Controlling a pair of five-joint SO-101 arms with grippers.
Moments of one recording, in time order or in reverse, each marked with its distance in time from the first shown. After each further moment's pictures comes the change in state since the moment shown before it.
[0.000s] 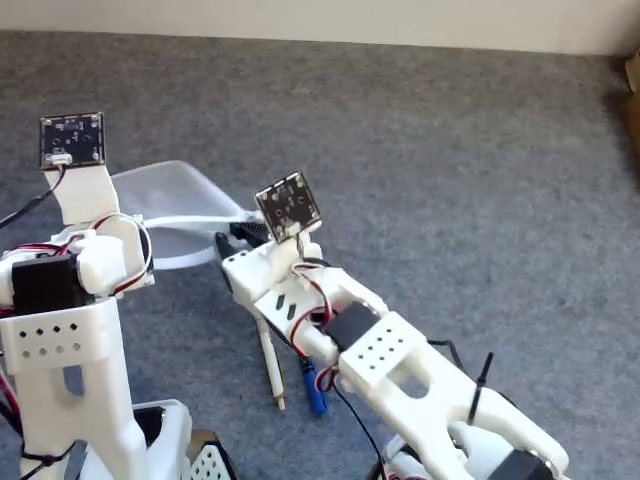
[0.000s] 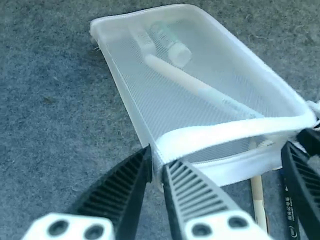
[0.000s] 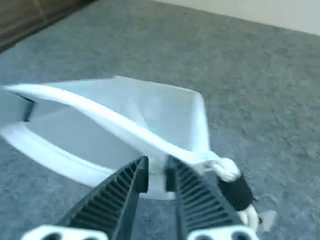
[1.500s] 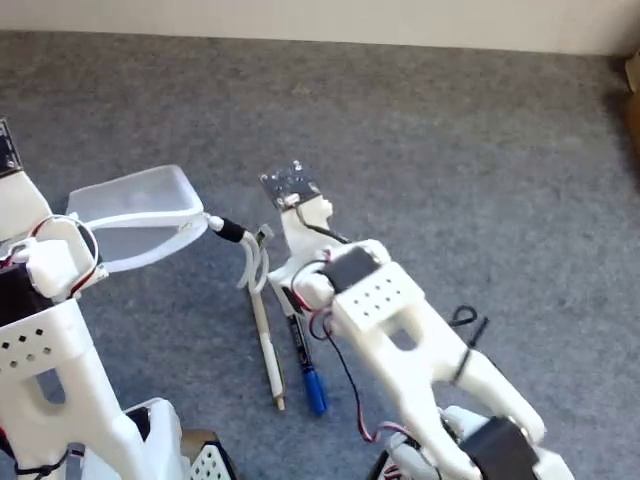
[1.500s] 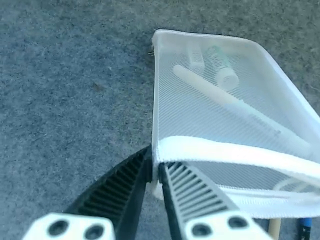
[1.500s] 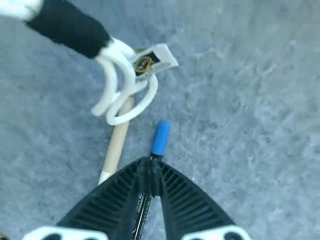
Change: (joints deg) left arm -16.4 0.0 0.0 -3.3 2.4; right arm 7.6 11.4 -19.3 46.0 6.1
